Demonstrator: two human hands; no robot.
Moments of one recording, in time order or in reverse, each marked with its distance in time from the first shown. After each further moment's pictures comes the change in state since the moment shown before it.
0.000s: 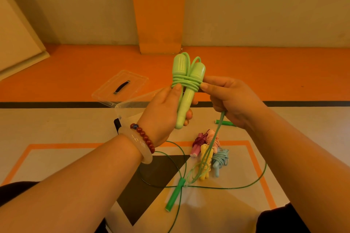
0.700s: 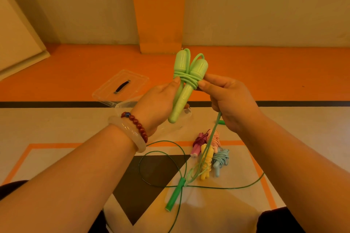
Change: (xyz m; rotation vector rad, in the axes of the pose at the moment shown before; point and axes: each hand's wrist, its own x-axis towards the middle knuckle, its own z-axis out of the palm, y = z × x) left_hand 0.012 0.014 -0.013 0.431 0.113 -0.020; right_hand -0.006 -0.003 0.019 0.078 0.170 -0.038
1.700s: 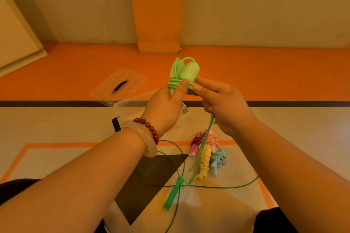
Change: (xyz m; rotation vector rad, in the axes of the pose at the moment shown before) left_hand 0.010 -0.018 0.016 0.220 0.126 0.055; right_hand -0.004 0.007 0.004 0.059 -0.075 -0.025
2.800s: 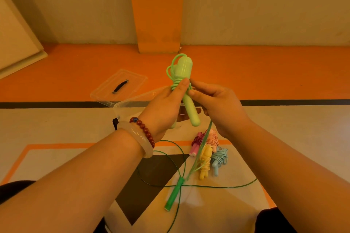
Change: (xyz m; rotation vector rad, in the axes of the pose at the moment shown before) left_hand -0.012 0.012 -0.001 -0.408 -0.214 -0.147; right_hand 0.001 0.012 0.002 -0.062 0.062 -0.003
